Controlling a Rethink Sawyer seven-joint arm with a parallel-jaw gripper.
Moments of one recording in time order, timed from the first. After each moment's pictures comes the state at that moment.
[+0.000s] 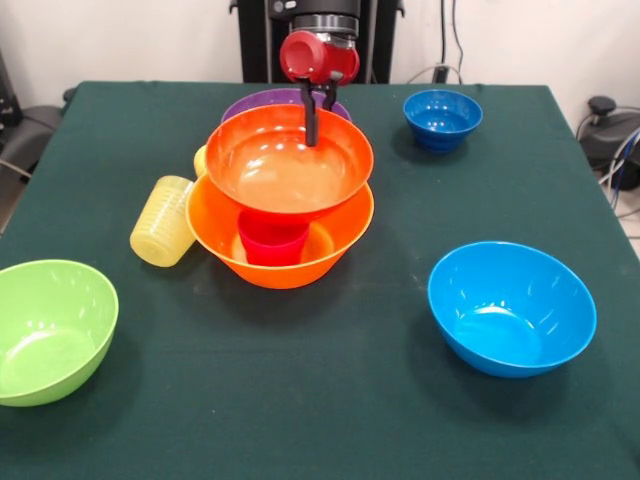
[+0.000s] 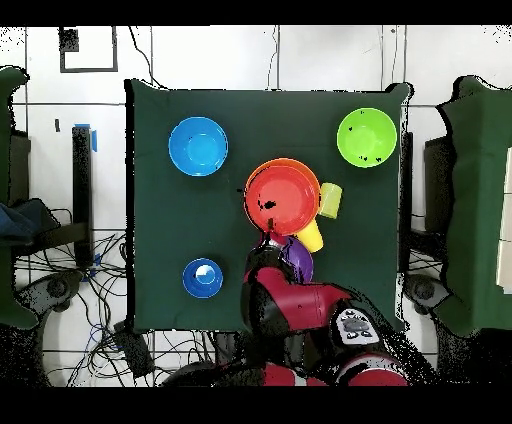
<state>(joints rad) -0.35 -0.57 -0.05 2.05 -0.51 -0.50 0.84</state>
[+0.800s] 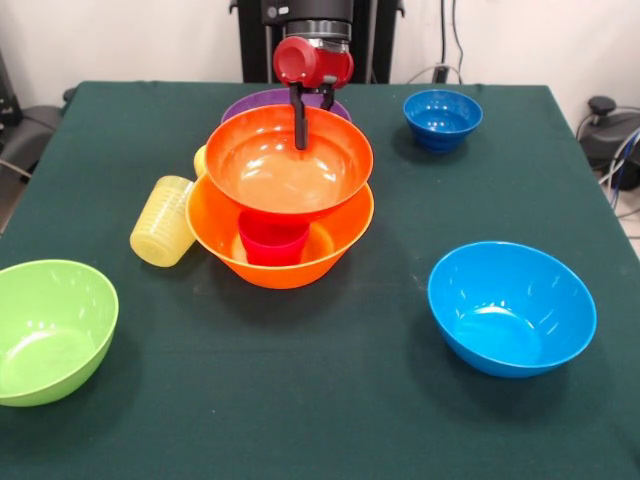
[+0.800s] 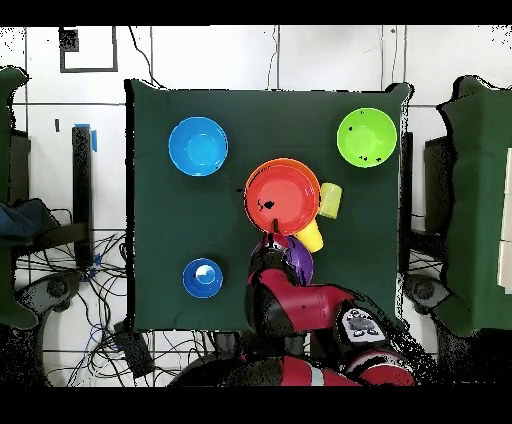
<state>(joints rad) -0.37 -0.55 -0.05 2.05 -0.53 -0.50 0.86</state>
